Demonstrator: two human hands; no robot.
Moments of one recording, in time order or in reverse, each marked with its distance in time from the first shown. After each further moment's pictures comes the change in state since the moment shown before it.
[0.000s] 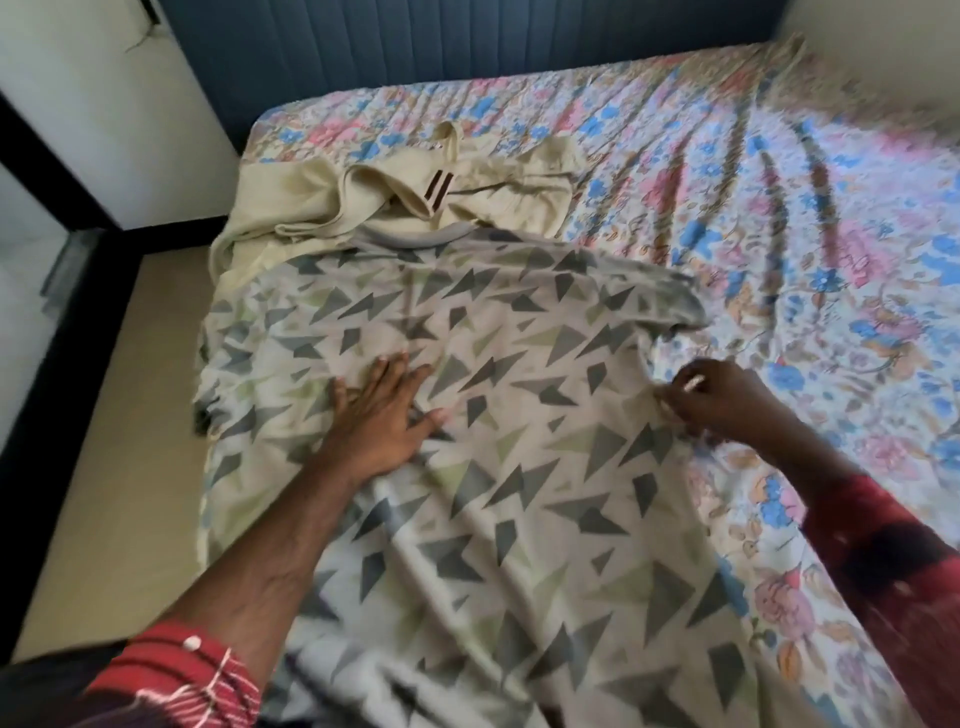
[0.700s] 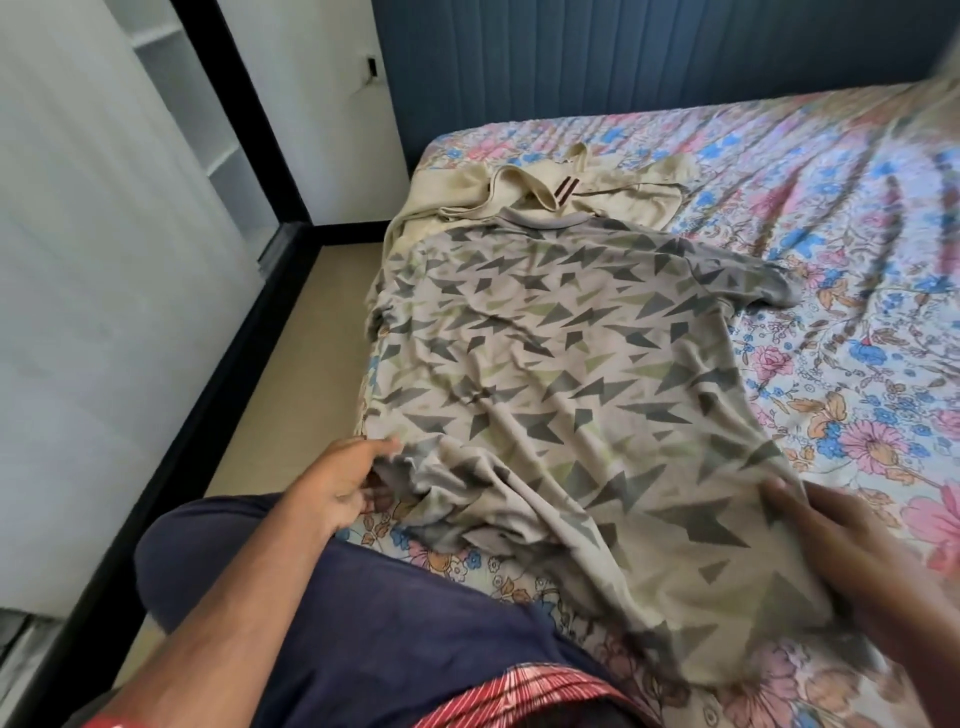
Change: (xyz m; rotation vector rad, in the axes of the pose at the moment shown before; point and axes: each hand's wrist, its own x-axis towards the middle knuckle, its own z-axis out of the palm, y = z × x) left_hand -0.279 -0.031 0.024 -1.518 0.225 -0.793; right_hand -0.272 0.034 0.019 0.460 -0.213 0.016
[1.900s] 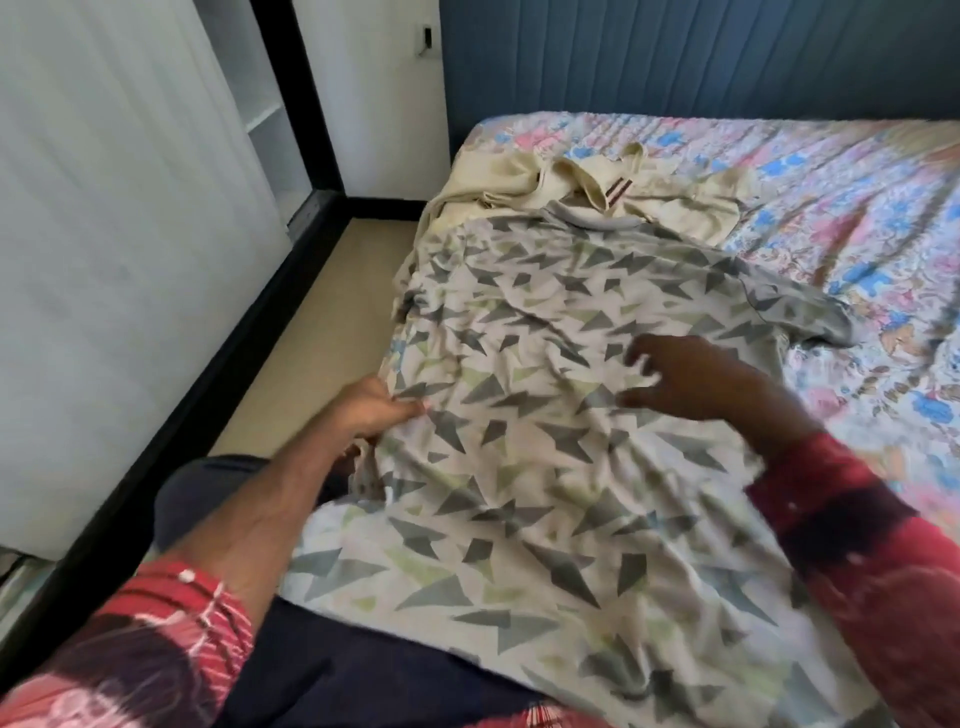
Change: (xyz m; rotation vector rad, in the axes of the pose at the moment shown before) left_hand 0.052 0.040 -0.014 0.865 0.072 0.171; right_hand 0.158 -0.133 0.093 -1.031 -0.254 -0.495
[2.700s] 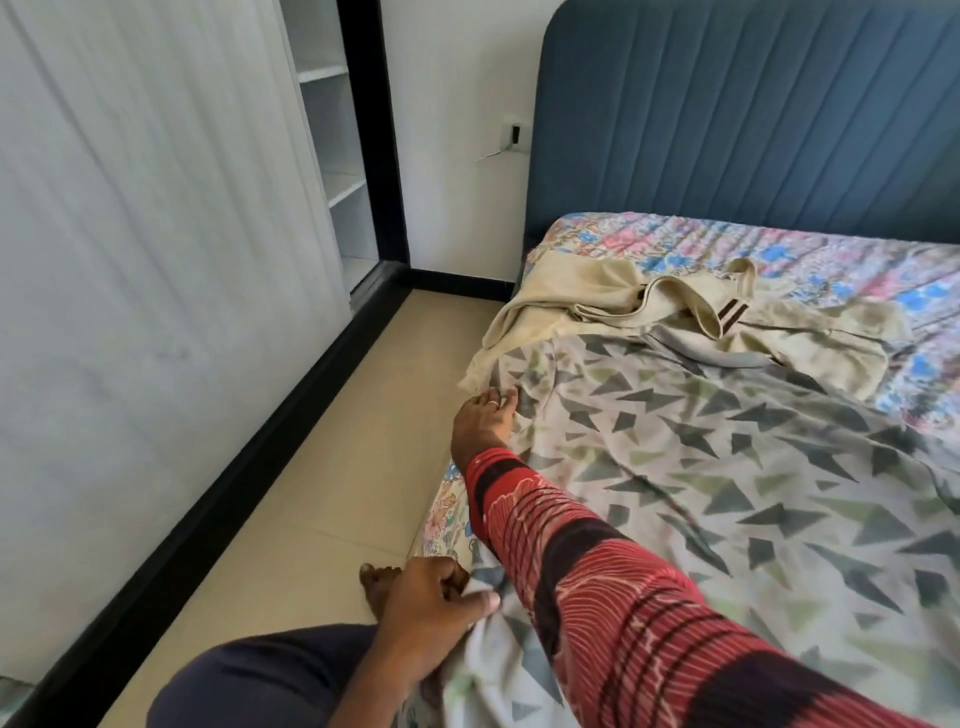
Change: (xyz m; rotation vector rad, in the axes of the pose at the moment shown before) left_hand 0.058 -0.041 0.018 -0.452 0.128 0.140; right_hand 0.333 -0.288 0.111 -0.498 -0.014 -0.020
